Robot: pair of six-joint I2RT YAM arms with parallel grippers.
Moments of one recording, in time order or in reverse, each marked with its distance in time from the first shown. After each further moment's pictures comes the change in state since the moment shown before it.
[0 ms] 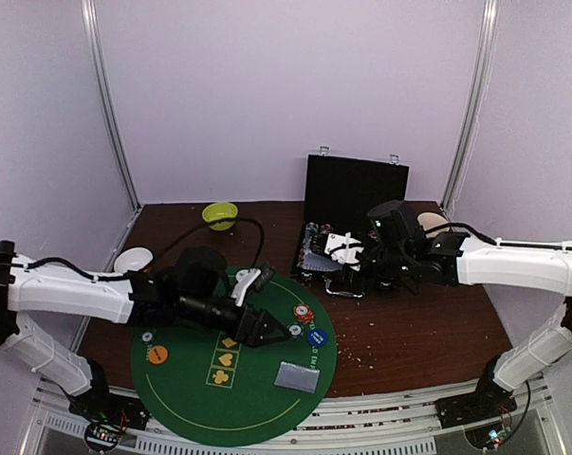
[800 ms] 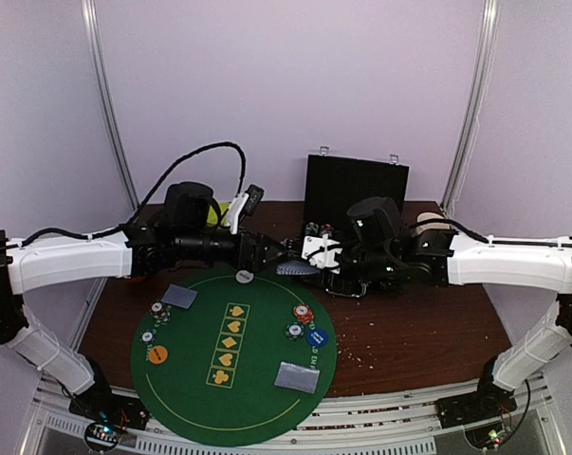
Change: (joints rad) left arm 0.209 0.055 0.292 -0.034 -0.050 0.203; right arm 0.120 0.056 0.111 -0.002 -0.004 -0.023
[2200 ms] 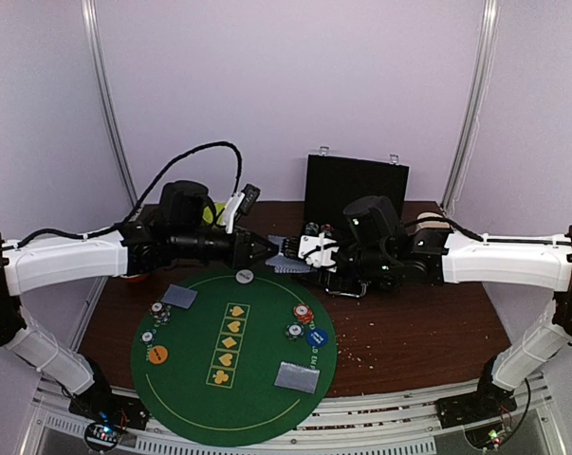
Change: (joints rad) left arm 0.023 -0.019 -0.006 -0.020 0.028 0.024; right arm -0.002 0.028 0.019 0.012 0.011 -0.033
